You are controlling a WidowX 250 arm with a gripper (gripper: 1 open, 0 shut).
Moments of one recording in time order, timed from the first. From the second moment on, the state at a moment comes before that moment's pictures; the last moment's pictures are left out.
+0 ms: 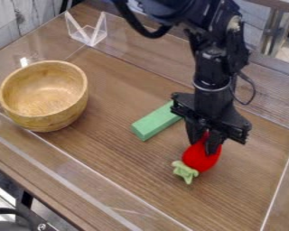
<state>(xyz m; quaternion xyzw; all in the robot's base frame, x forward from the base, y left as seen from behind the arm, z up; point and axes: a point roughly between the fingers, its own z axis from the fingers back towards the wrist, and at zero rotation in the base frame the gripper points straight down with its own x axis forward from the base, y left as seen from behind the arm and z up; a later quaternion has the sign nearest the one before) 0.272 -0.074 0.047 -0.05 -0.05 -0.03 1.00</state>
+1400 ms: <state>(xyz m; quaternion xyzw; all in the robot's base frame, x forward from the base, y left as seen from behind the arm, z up) 0.296 -0.022 0.116 -0.04 -0.10 0.04 0.99</state>
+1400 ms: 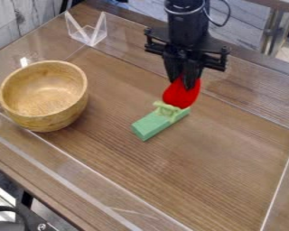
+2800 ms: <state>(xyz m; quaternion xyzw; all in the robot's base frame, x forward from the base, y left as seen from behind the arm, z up) 0.294 -0.019 0.116 -0.02 -0.11 0.02 0.99</state>
